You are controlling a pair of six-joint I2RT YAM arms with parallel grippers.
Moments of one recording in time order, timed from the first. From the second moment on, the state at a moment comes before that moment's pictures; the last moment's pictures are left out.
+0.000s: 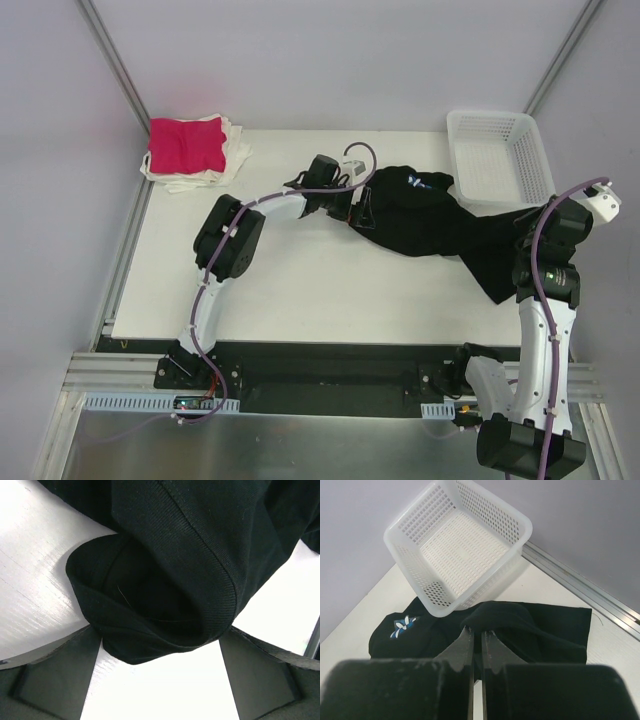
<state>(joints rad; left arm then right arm) -0.58 2.26 1.63 -0.08 0.60 -0.32 -0.24 0.81 0.95 -0.46 0.30 0.52</state>
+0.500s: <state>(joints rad) -0.57 2.30 1.68 -0.13 0.65 -0.33 -0.24 0.81 0.95 -0.46 0.30 0.52</state>
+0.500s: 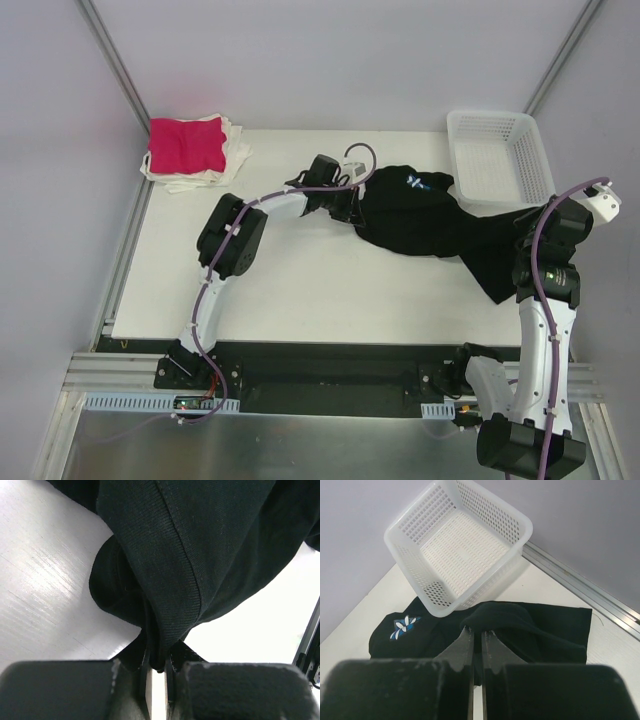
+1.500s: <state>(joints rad) -0.42 1.59 1.86 -0.50 0.13 -0.14 0.02 0.94 1.08 -0.50 0.16 0.43</state>
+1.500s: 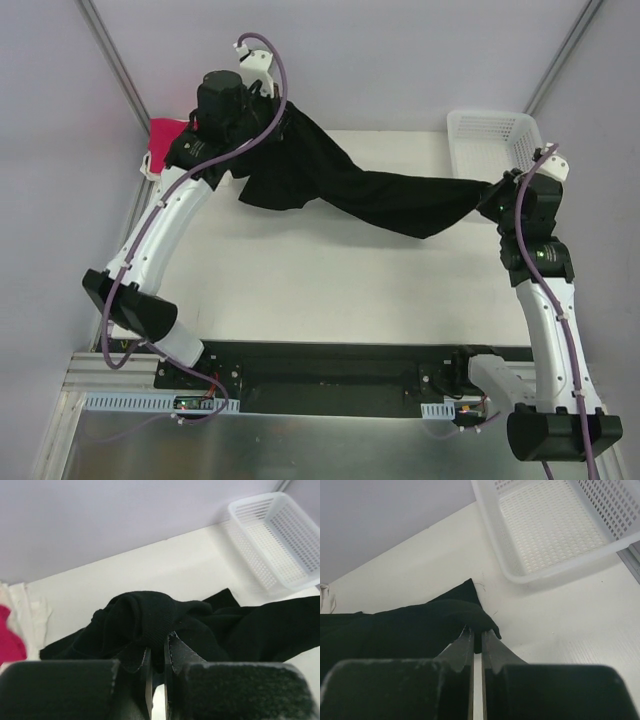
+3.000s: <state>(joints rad) -0.29 2.09 1.87 -0.40 0.00 -0.16 0.06 1.37 1.09 -0.28 0.15 0.44</state>
